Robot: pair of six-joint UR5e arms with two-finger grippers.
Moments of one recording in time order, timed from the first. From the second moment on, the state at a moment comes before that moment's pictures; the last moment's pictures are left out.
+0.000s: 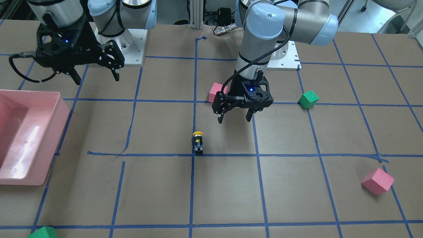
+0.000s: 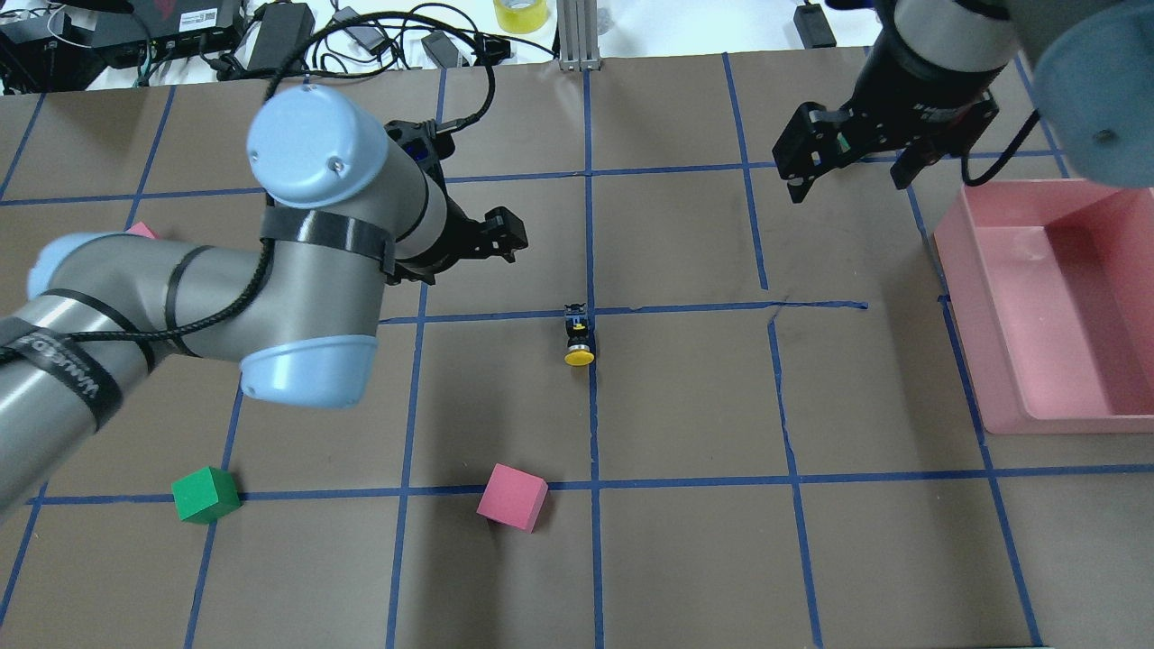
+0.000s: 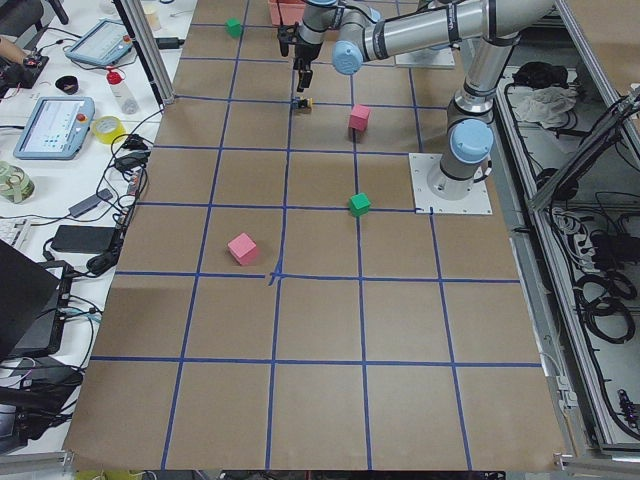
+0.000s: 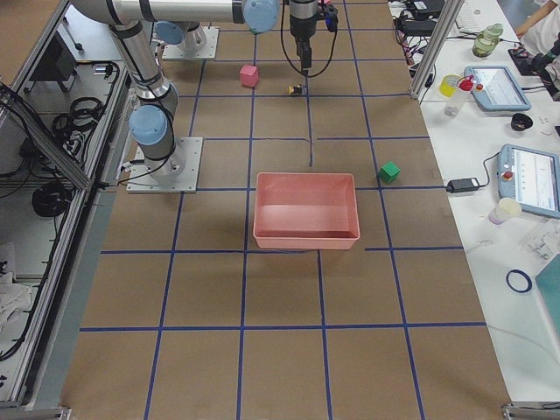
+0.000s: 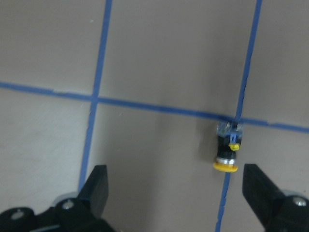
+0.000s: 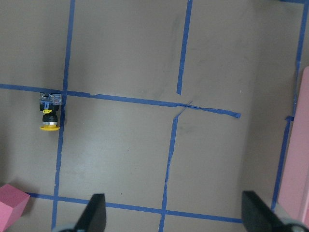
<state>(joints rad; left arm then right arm) -1.79 -1.66 -1.98 -0.75 1.53 -0.43 1.57 -1.62 1.55 -1.59 -1.54 -0.12</state>
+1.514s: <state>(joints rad) -1.99 -2.00 -2.03 -0.38 1.61 -0.65 1.63 -1.56 1.54 -1.63 -1.55 -0.11</state>
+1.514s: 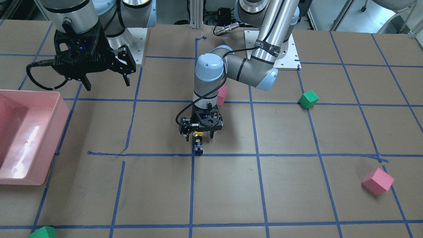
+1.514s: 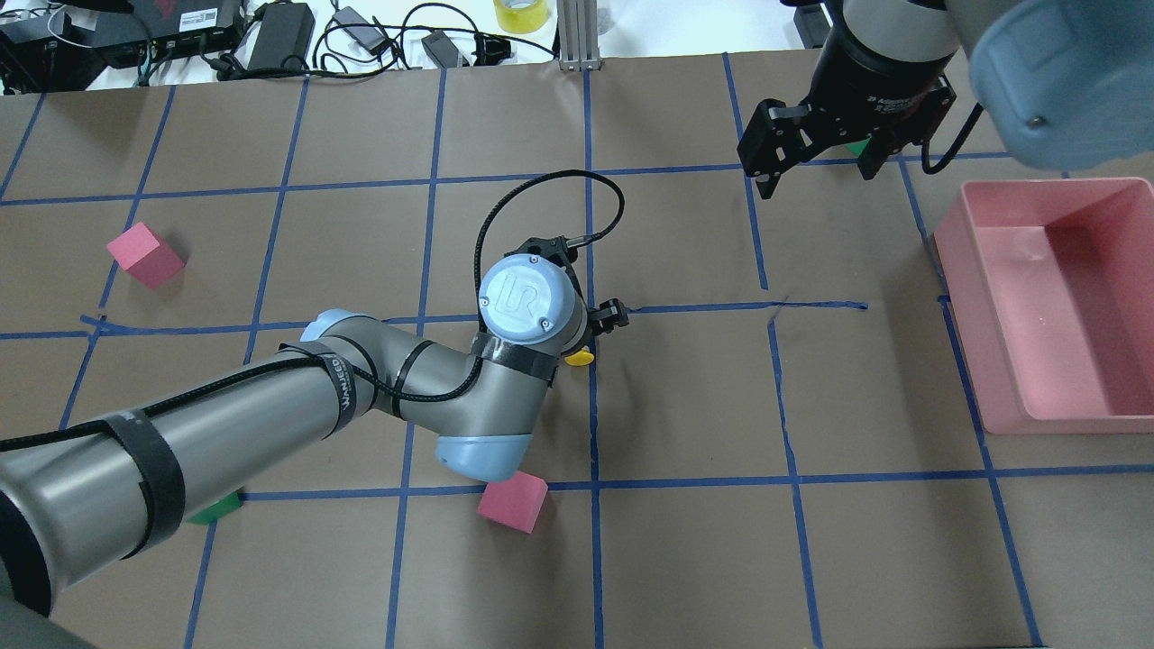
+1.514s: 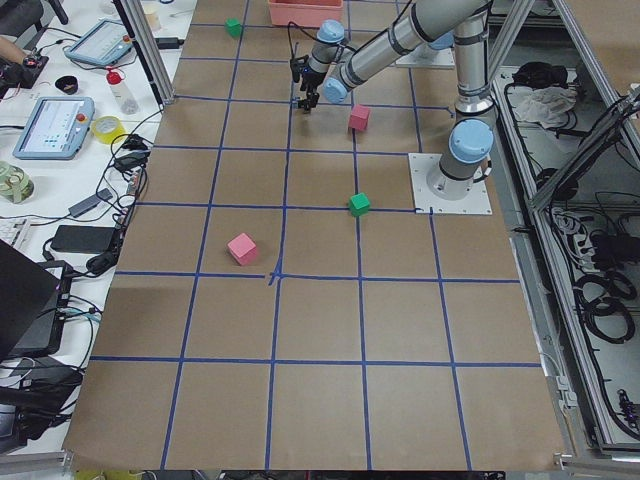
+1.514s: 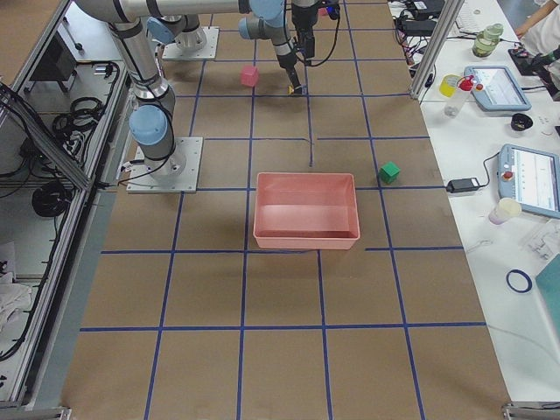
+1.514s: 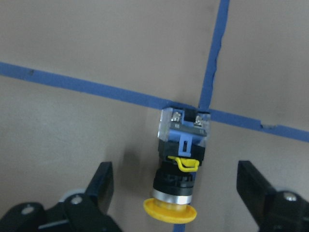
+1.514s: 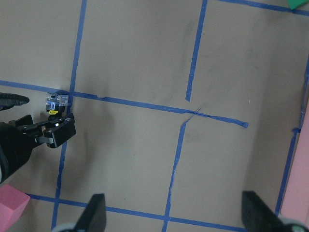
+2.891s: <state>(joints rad) -1.90 -1.95 -1.88 -0.78 1.31 -0.89 1.63 -1.56 1.55 -1.62 -1.55 -0.11</state>
